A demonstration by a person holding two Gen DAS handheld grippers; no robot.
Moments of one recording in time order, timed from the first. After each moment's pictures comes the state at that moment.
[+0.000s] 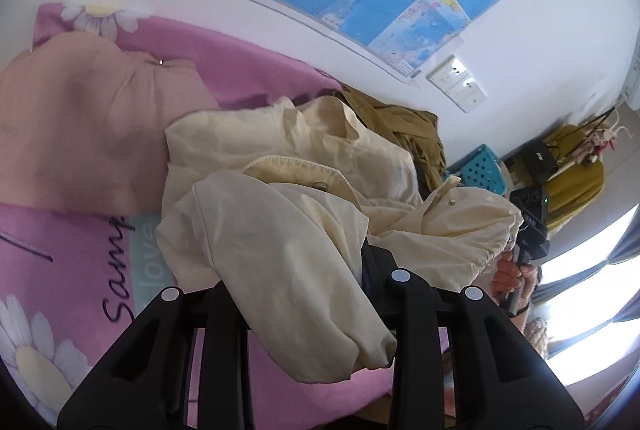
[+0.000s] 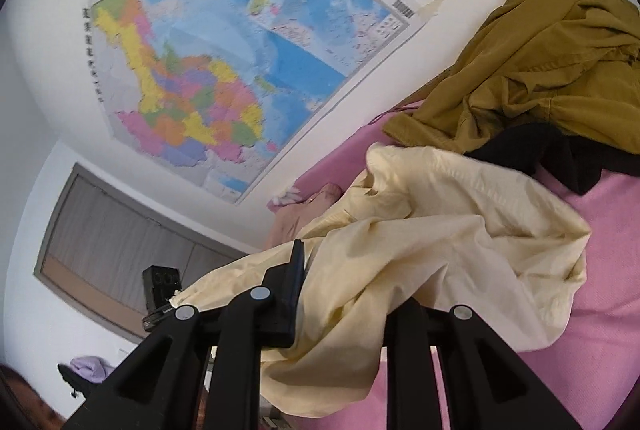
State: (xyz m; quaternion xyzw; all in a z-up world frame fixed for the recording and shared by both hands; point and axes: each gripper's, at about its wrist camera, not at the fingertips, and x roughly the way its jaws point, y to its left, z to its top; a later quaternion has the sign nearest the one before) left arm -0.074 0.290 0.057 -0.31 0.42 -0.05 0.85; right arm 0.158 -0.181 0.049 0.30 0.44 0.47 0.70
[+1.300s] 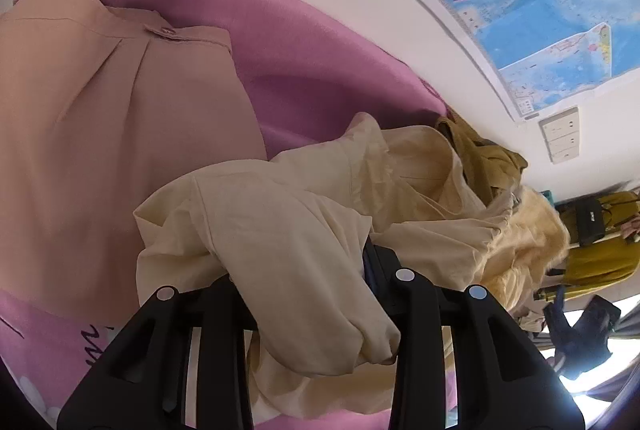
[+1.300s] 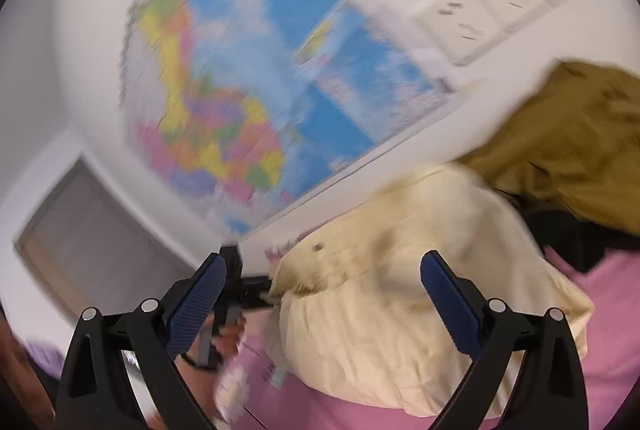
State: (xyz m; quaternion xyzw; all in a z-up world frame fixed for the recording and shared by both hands) left arm 0.072 0.336 -0.039 -0.37 0.50 0.03 0.78; right arm 0.136 -0.157 0.079 0.24 0.31 0.48 0.78
